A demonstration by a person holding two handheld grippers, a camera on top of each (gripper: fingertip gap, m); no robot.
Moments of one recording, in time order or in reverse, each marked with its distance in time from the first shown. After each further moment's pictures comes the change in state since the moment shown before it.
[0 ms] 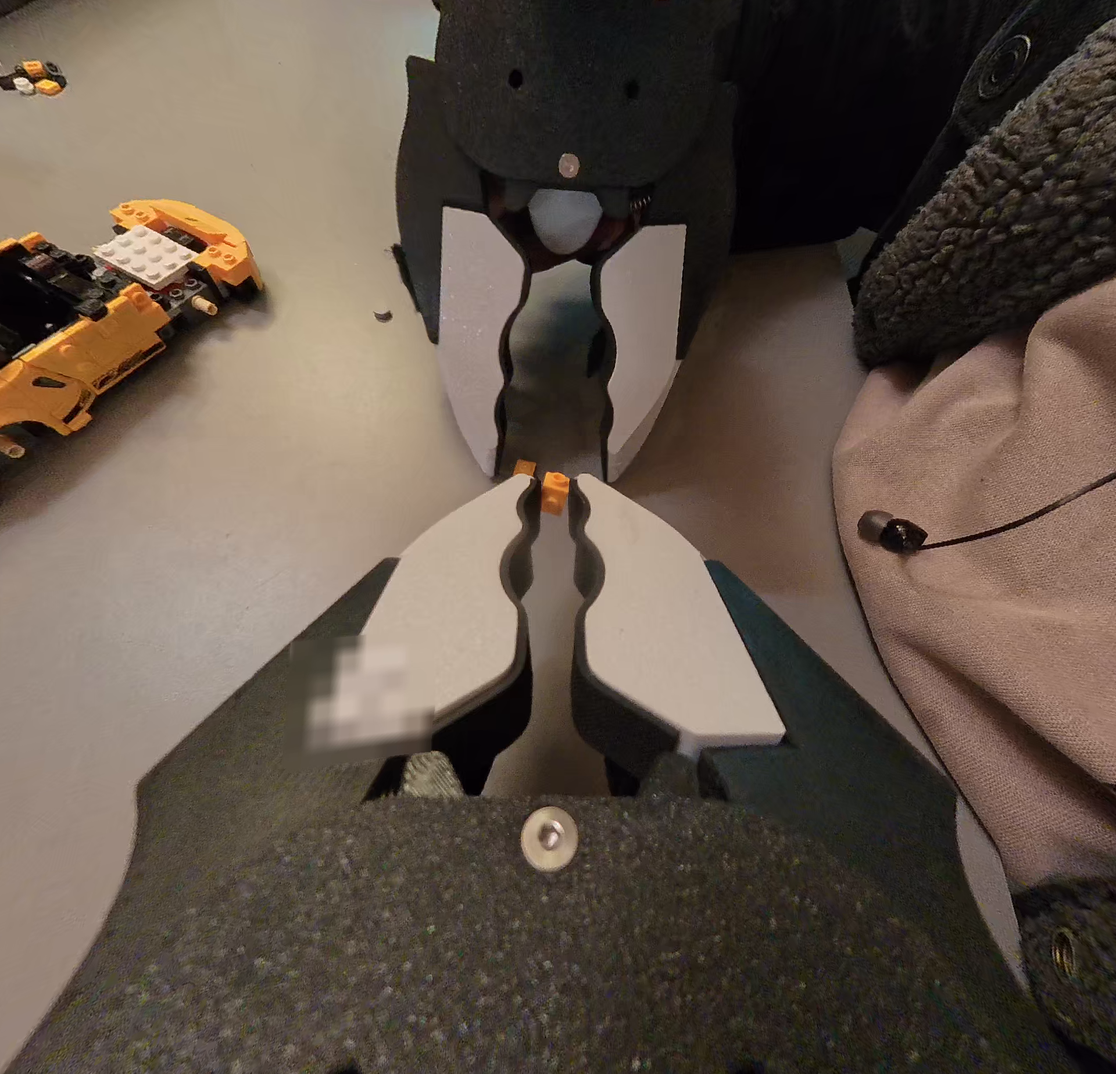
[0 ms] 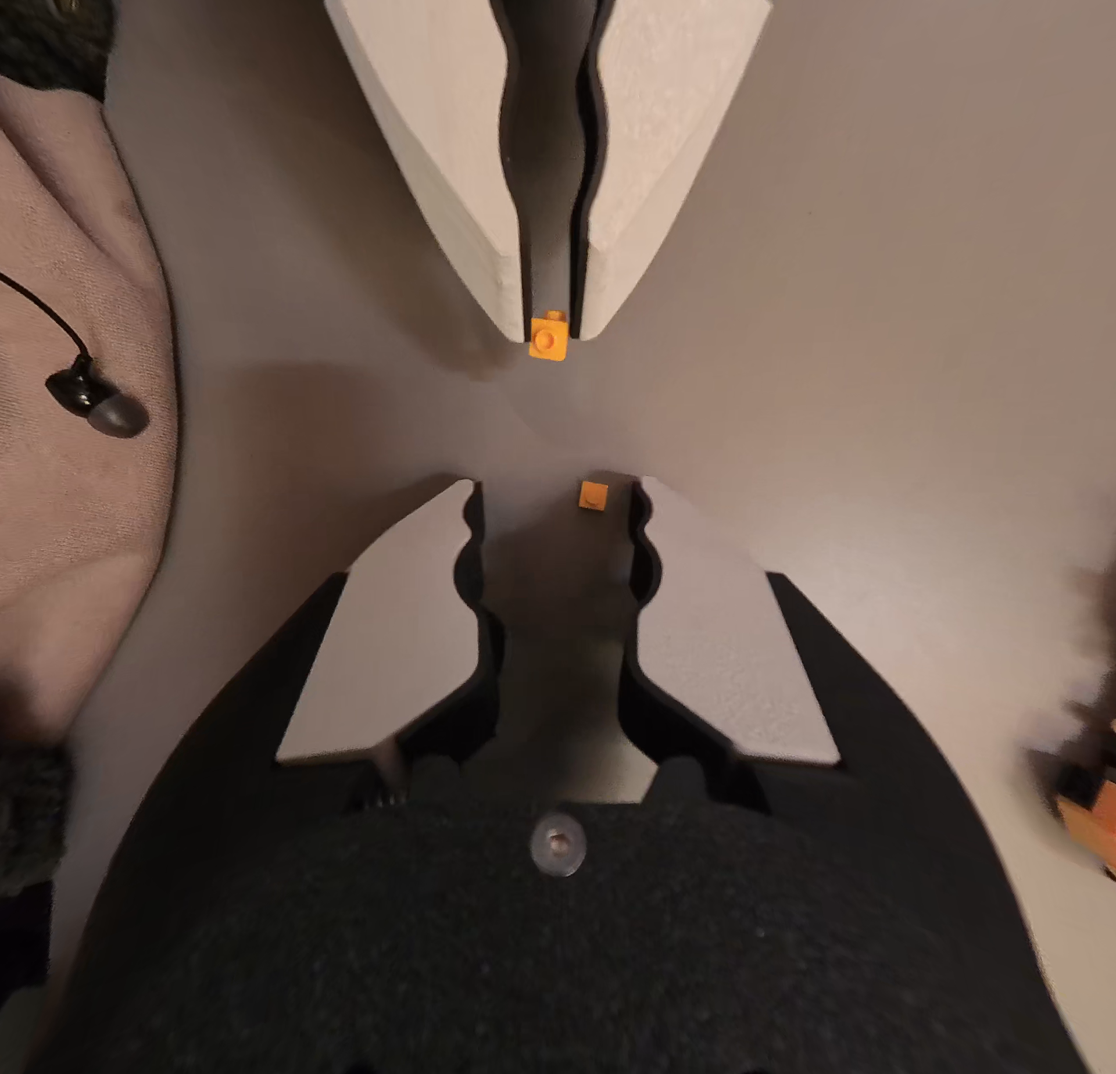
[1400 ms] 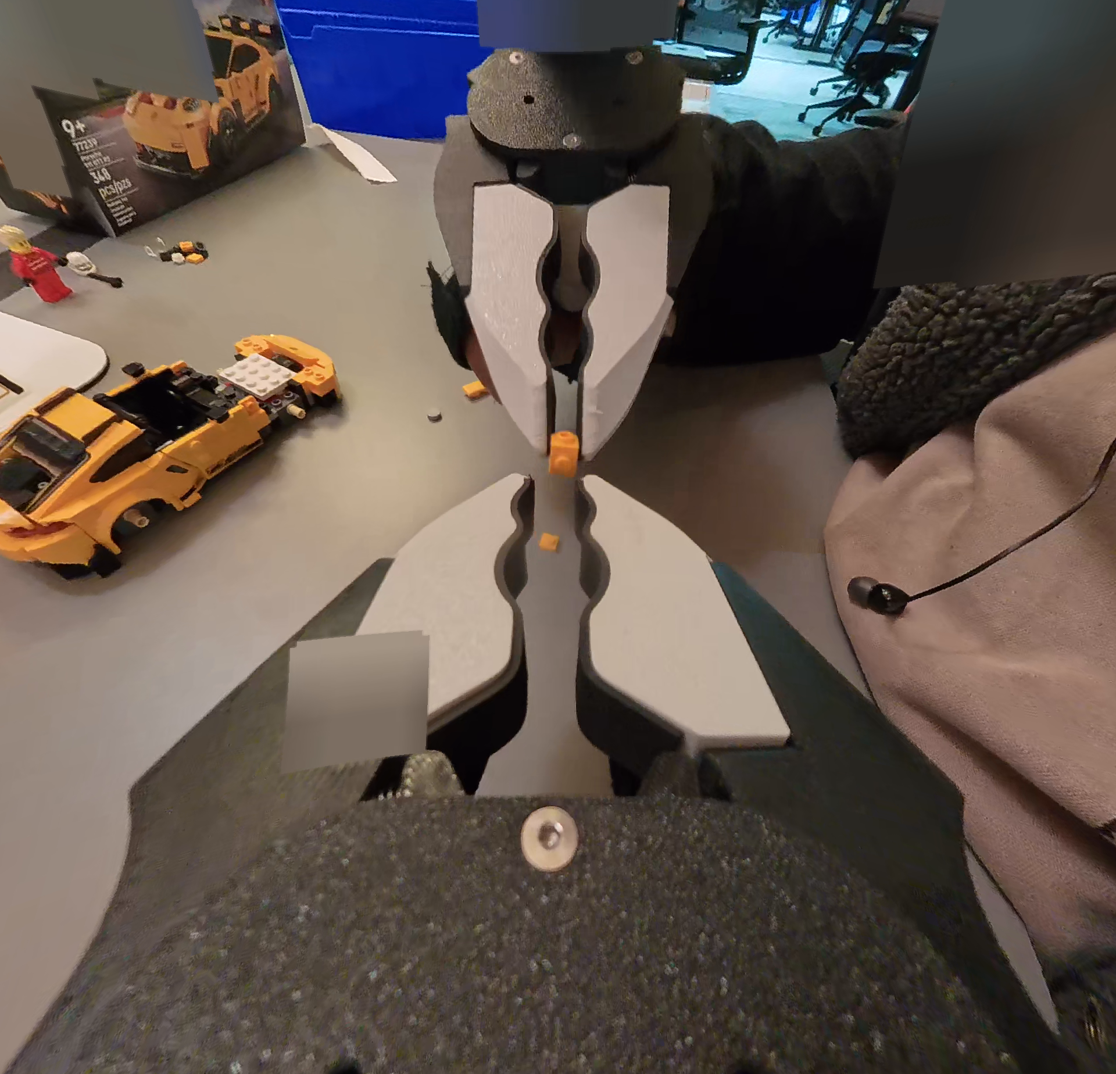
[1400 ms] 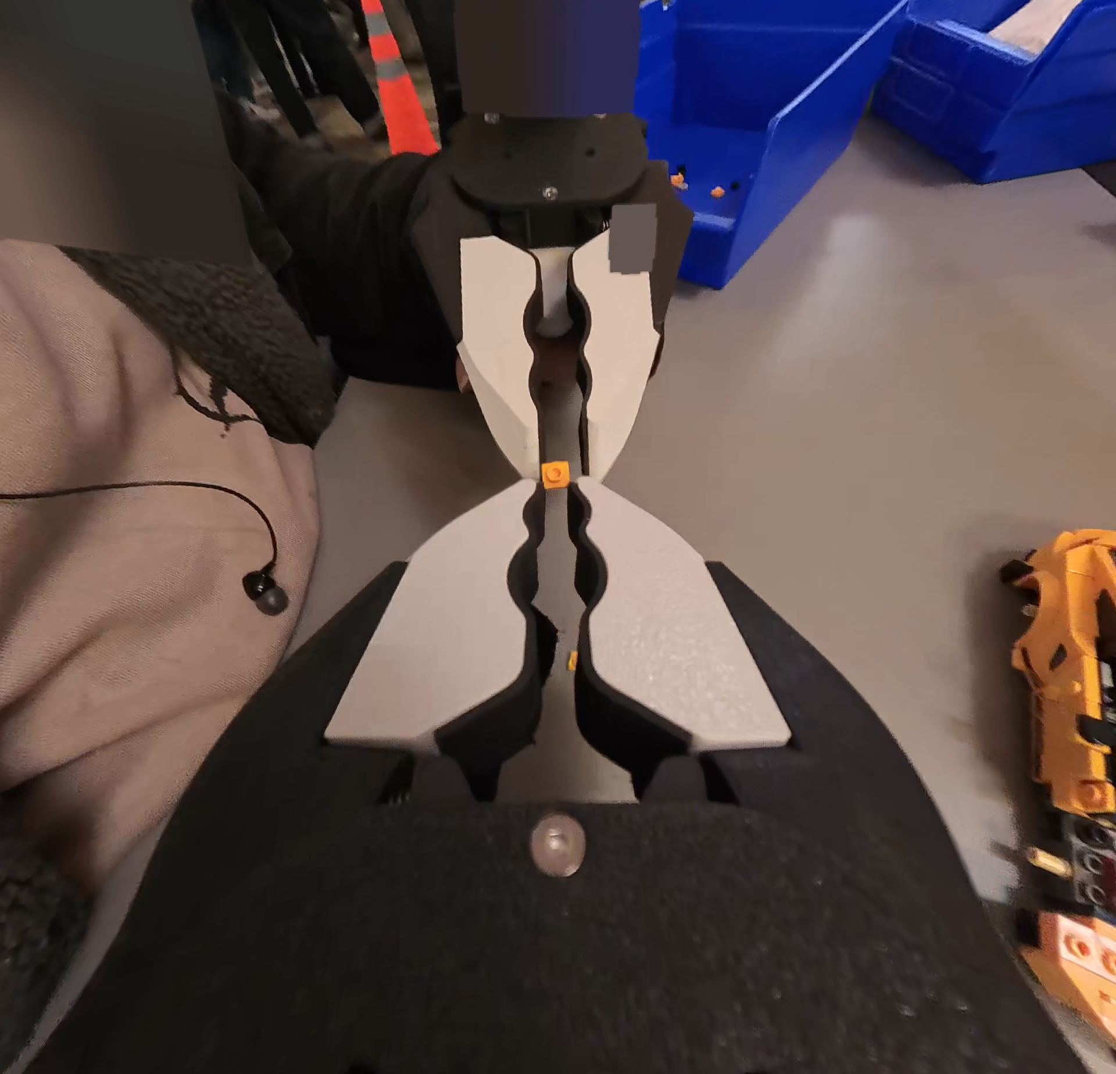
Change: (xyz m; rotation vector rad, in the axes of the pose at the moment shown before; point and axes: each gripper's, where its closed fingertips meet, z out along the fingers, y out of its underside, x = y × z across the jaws) left arm -0.005 -0.032 -0.019 0.200 -0.044 0.024; right arm 0.003 -0.071 -0.060 0.585 -0.034 0.002
